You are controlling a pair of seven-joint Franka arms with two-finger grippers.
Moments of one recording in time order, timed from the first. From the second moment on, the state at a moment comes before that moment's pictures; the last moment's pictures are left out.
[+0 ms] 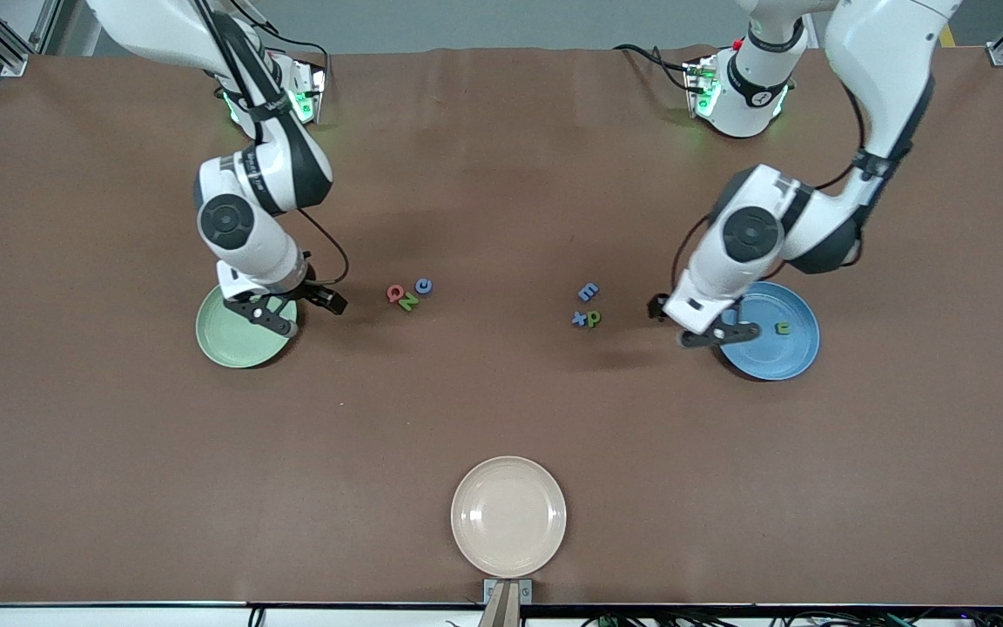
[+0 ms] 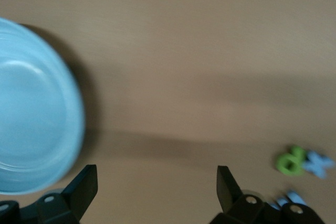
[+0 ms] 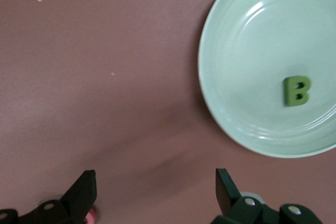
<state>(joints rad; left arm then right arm) 0.07 0.37 -0.54 -2.12 0.32 2.35 -0.72 0.48 0.26 -0.11 -2.27 0.05 2.46 0.81</state>
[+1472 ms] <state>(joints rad) -0.13 0.59 -0.54 -2.07 0.45 2.51 -0.67 0.70 0.43 -0.11 -2.26 0.05 2.65 1.16</state>
